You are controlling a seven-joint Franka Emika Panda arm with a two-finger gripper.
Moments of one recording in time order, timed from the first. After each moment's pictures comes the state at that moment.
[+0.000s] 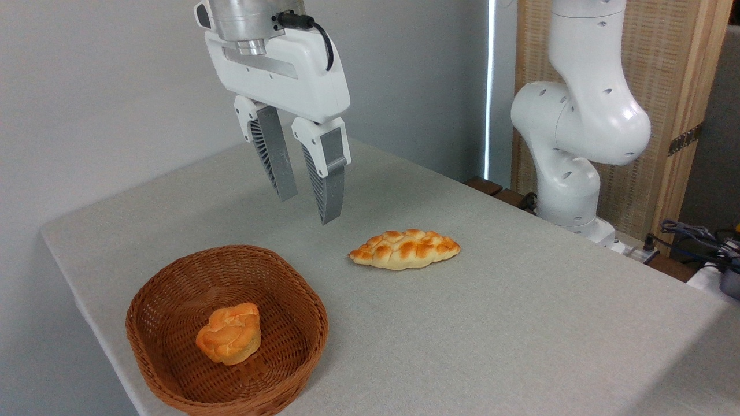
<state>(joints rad) -0.05 0.01 0.02 -1.54 0.02 1.55 0.72</state>
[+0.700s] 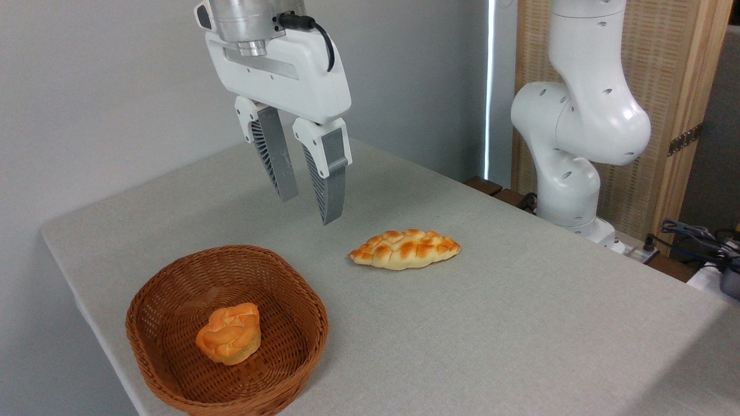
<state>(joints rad) -0.04 0.01 0.02 -1.54 0.02 1.55 0.72</state>
